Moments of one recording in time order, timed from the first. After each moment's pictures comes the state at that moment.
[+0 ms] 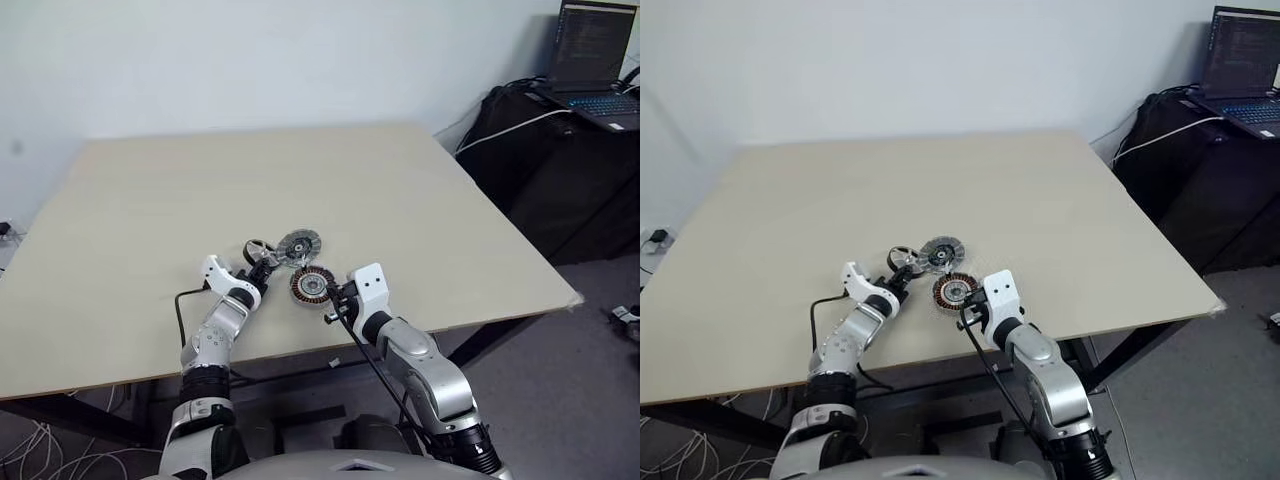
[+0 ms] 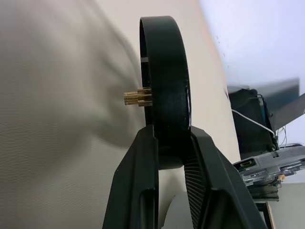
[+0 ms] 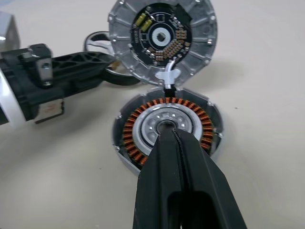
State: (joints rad) left arm -0.27 -0.11 0.40 0.37 -0.77 0.47 -0.12; right arm 0.02 -0.07 0.25 -0.25 0.13 0.58 0.26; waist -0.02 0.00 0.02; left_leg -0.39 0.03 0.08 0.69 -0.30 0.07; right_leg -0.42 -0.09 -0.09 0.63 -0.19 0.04
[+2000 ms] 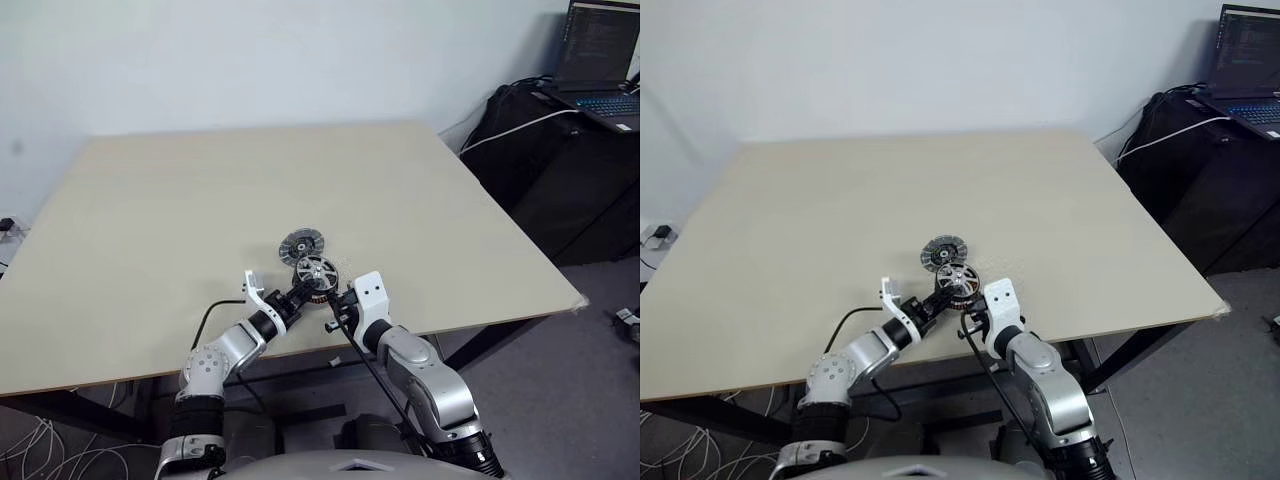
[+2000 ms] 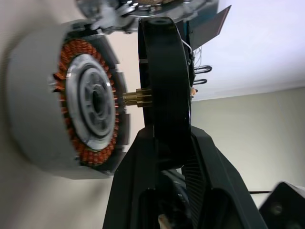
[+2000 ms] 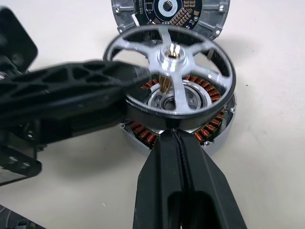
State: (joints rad) left arm -0.12 -0.06 0.17 0.22 -1.04 0.84 -0.29; right arm 0.06 -0.08 0.26 -0.26 0.13 0.60 0.26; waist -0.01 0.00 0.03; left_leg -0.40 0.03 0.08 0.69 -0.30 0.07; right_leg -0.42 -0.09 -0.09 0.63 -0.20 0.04
